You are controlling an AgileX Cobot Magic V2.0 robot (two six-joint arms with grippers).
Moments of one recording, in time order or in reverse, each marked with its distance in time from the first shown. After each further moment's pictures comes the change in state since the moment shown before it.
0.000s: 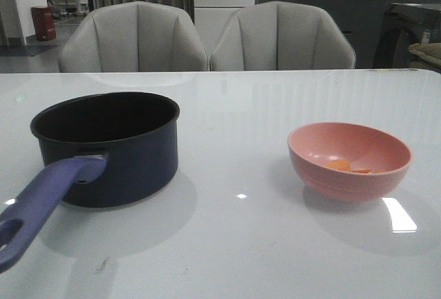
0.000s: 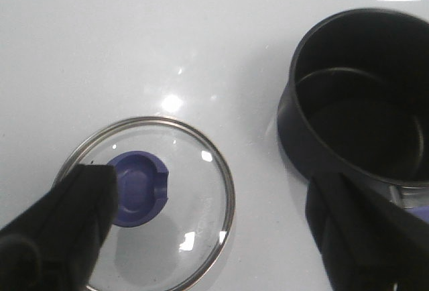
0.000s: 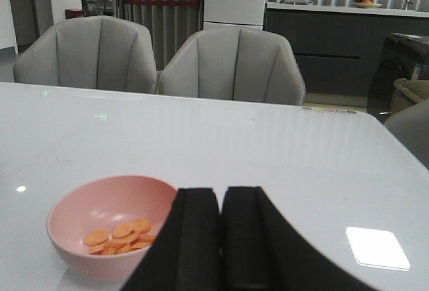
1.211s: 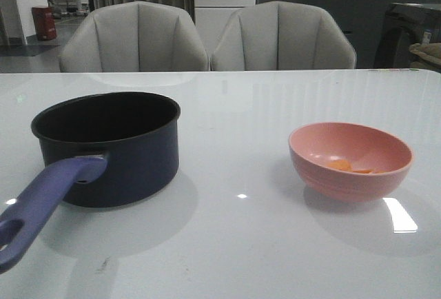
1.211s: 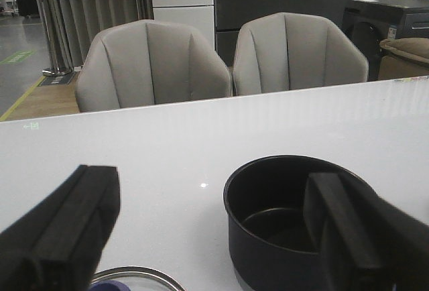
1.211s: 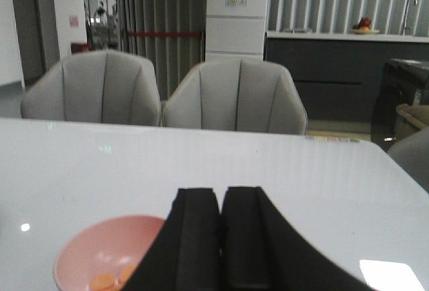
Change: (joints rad) left arm -0.166 -0.613 0.466 0.055 -0.493 0.000; right arm 0.000 0.000 0.002 0.047 -0.114 0.000
